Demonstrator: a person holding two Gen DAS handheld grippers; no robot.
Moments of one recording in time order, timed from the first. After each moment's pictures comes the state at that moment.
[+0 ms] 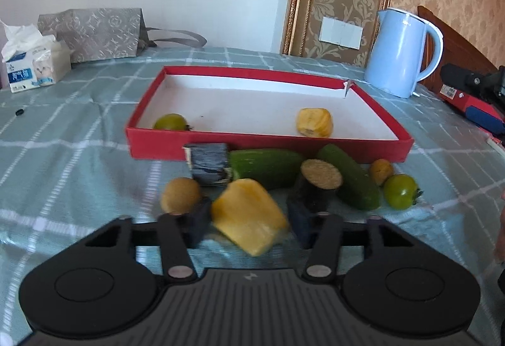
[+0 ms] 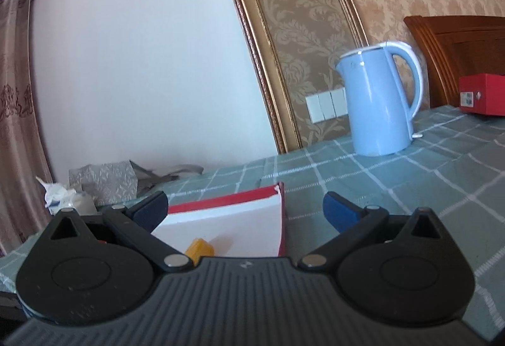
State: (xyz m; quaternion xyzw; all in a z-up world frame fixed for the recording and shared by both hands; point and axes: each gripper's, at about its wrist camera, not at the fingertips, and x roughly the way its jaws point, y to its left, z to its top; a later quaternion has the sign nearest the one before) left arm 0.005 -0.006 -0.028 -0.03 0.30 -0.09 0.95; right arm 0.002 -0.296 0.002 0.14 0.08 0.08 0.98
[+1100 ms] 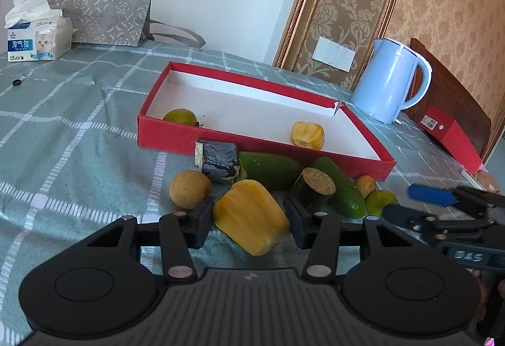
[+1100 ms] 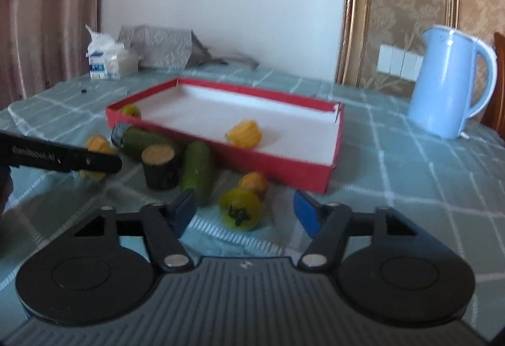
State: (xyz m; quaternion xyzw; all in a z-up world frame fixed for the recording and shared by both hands) left arm -0.006 0.023 -0.028 -0.11 0.28 -0.13 0.94; right arm -0.013 -0.238 -0.022 -0.07 0.24 0.18 0.95
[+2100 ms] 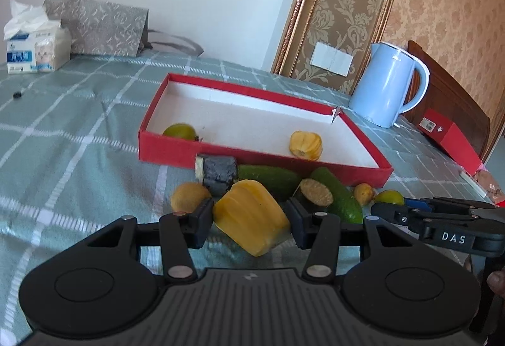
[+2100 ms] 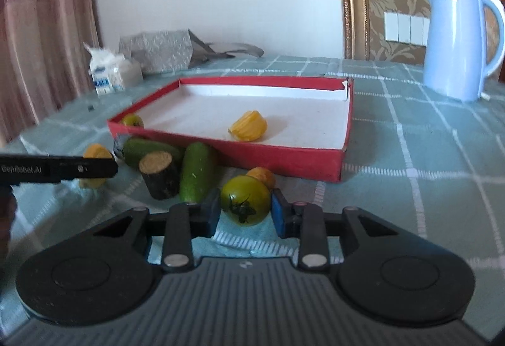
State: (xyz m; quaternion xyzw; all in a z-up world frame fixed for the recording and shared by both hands) left arm -0.007 0.022 -0.016 -0.10 0.27 -0.13 0.95; right arm 0.010 -0.262 -0.028 0.02 0.26 0.21 0.94
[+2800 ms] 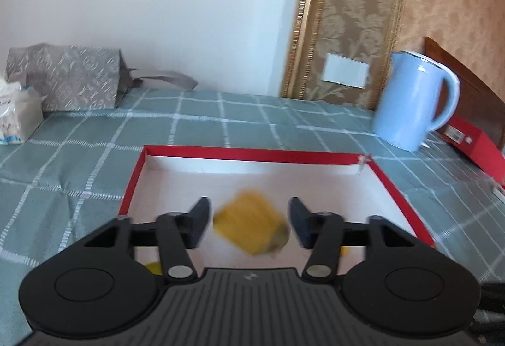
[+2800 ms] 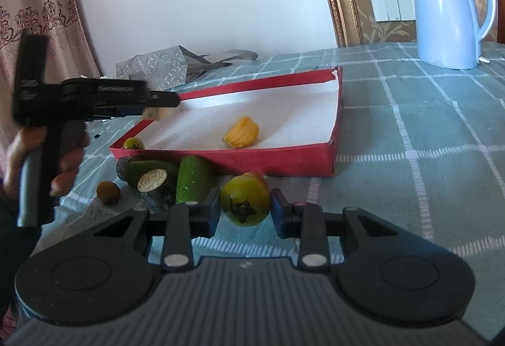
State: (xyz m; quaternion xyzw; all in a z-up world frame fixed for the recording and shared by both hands) left arm 0.116 -0.005 0.021 -0.05 0.26 -0.10 0.96; right arm 0.019 -0.282 -0.033 0.10 0.26 0.22 0.93
